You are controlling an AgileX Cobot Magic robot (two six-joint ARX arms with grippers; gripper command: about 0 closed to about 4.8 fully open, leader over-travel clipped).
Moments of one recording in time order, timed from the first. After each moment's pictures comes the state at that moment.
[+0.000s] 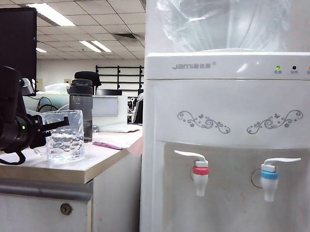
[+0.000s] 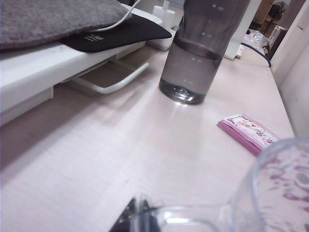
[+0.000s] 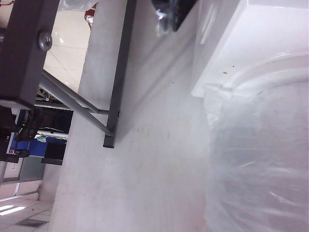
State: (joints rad) left arm -0.24 2.09 0.59 1.41 -0.36 -0.26; right arm -0.17 0.06 0.30 0.01 -0.07 -0.05
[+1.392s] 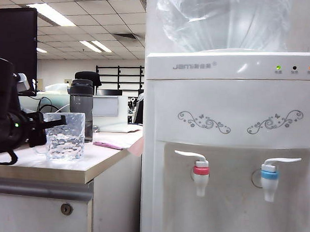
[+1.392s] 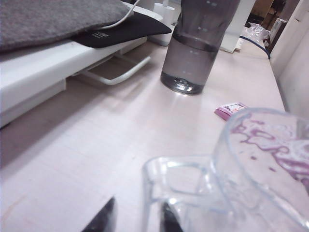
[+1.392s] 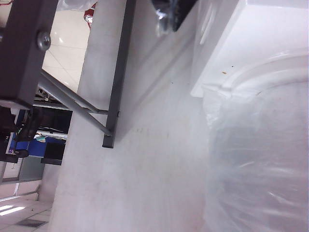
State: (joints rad) left arm -0.28 2.02 0.49 1.42 -0.41 -0.24; right arm -0.17 0.06 0.30 0.01 -0.07 -0.05
